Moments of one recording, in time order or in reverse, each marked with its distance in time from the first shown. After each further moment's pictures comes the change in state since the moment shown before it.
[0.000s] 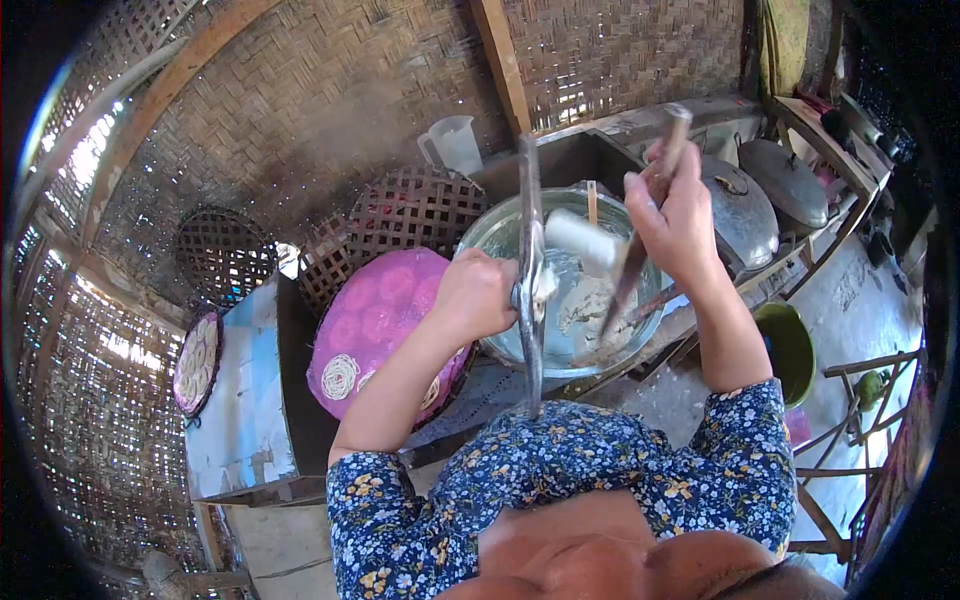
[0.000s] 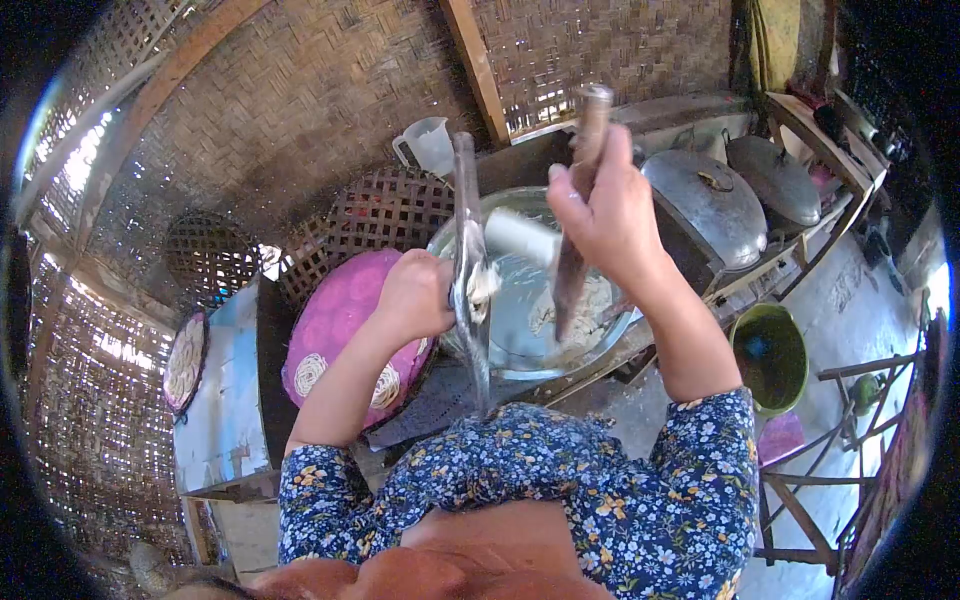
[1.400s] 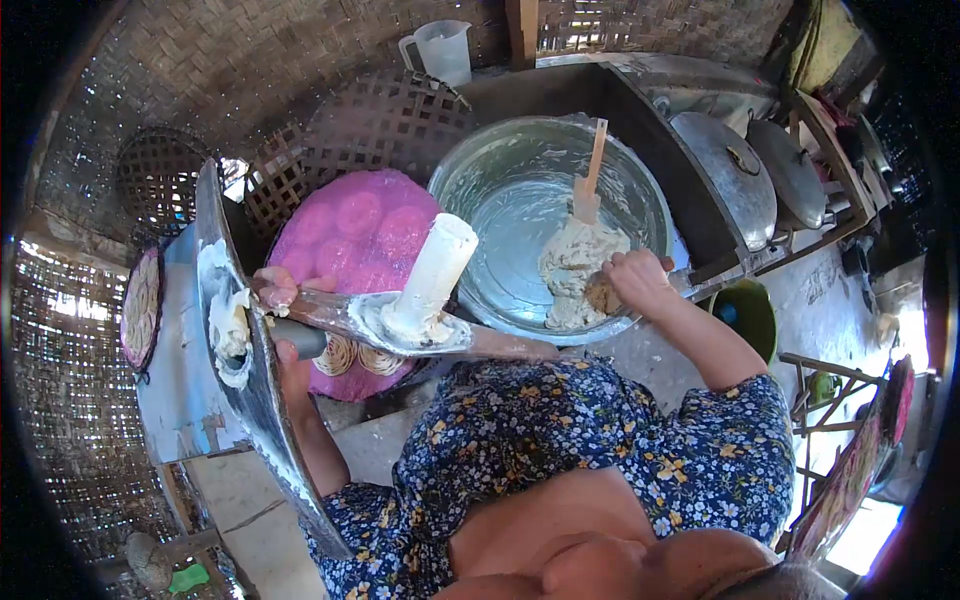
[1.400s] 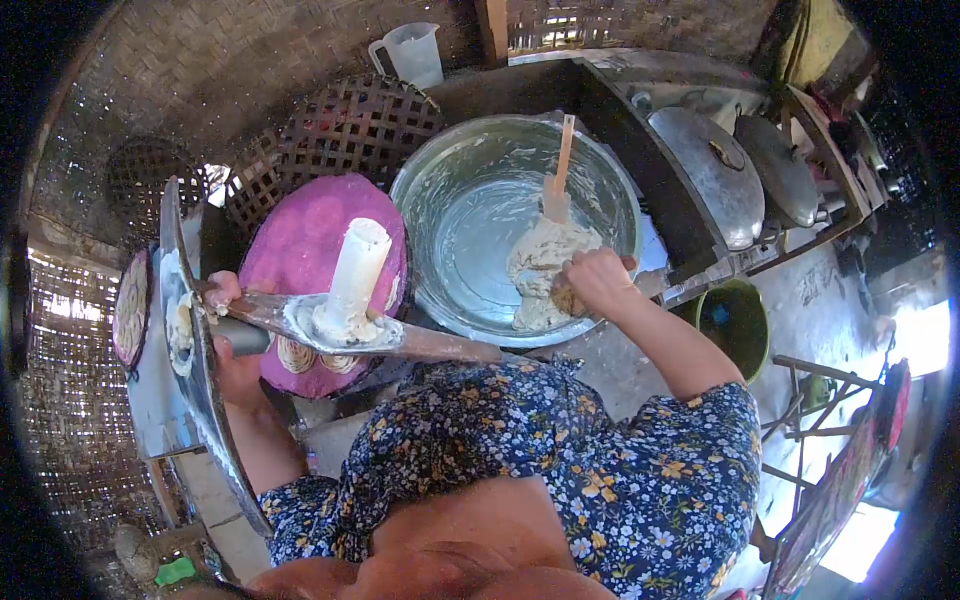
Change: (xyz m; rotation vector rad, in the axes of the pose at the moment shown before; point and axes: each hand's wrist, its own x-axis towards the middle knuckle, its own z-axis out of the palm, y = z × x) left_hand -0.145 -0.017 -0.050 -1.118 0.789 -0.307; right_hand -0.124 0.174 0.024 -0.970 -1.136 -0.432
